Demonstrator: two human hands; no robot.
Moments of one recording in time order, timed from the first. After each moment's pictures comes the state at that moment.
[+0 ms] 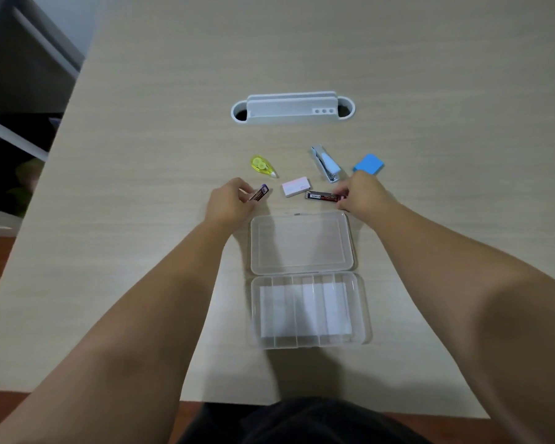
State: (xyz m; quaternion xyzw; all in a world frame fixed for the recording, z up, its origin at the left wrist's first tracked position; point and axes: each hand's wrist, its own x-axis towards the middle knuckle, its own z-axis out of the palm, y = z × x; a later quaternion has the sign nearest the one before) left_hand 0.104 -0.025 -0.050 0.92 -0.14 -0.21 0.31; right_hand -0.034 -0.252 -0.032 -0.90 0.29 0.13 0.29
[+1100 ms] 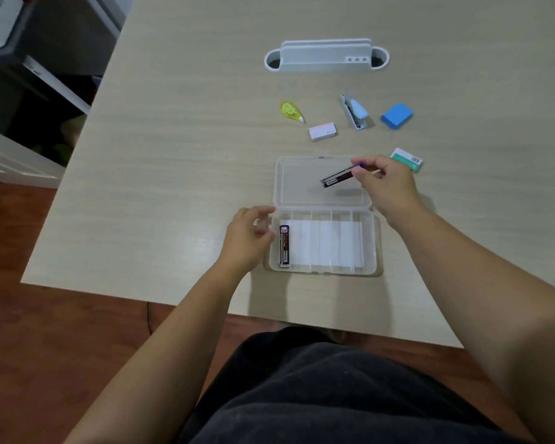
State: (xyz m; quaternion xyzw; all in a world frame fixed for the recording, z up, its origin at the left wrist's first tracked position) left_hand -0.066 0.084 -0.042 0.86 -0.12 -0.23 0.43; right_hand -0.124 -0.175 -0.030 -0.73 0.34 -0.11 0.58
